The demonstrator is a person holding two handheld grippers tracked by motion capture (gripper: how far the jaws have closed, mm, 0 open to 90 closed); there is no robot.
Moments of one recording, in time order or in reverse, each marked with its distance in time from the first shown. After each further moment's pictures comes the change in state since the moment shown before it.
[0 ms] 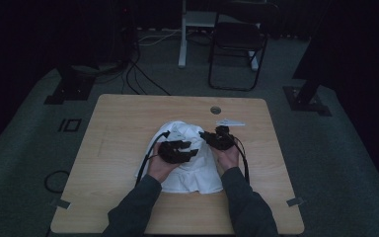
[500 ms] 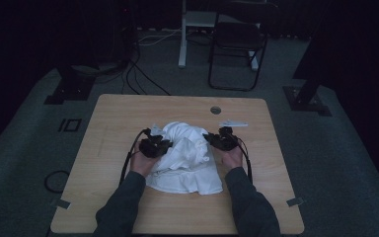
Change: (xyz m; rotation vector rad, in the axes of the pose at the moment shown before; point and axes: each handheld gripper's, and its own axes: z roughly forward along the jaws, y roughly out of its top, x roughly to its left) left arm 0.054 -0.051 0.021 0.212 0.181 -0.105; right arm -0.016 -0.005 -0.003 0.040 -0.015 0.002
